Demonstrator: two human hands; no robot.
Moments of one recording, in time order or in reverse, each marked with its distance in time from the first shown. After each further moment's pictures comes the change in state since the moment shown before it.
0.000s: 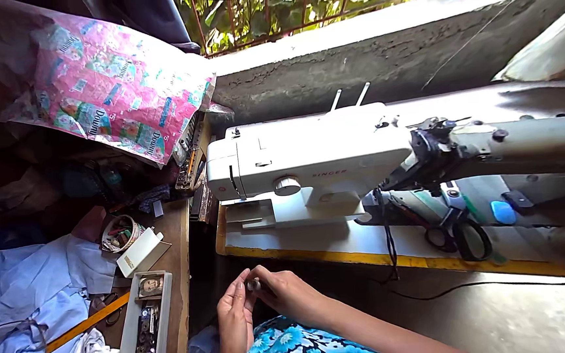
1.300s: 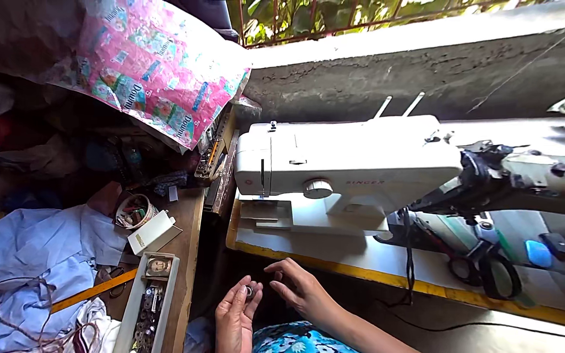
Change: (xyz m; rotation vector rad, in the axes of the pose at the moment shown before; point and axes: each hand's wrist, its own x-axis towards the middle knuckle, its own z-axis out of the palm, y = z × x) left_hand -0.008 -0.001 -0.021 -0.314 0.163 -0.100; right_hand -0.005 0.013 0.008 0.155 0.118 0.158
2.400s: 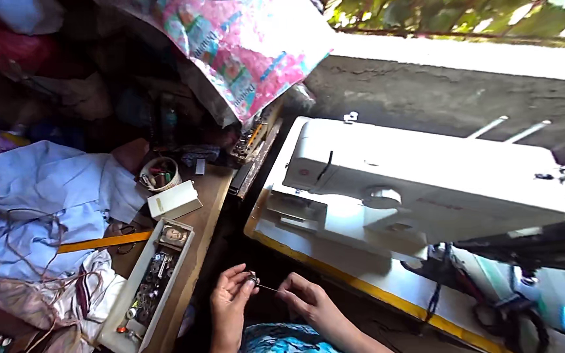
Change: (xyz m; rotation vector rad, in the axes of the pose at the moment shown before) left_hand 0.017 -0.003 -0.046 0.263 -0.064 0.360; right_hand -0.001 0.002 0.018 0.216 -0.236 0.161
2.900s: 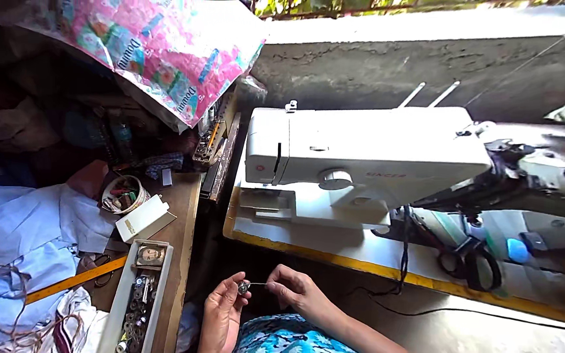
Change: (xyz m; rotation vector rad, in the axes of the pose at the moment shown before) left_hand 0.008 0.012 0.004 -0.214 -0.123 -0.375; right_hand -0.005 -0.002 -0.002 0.122 0.111 0.039
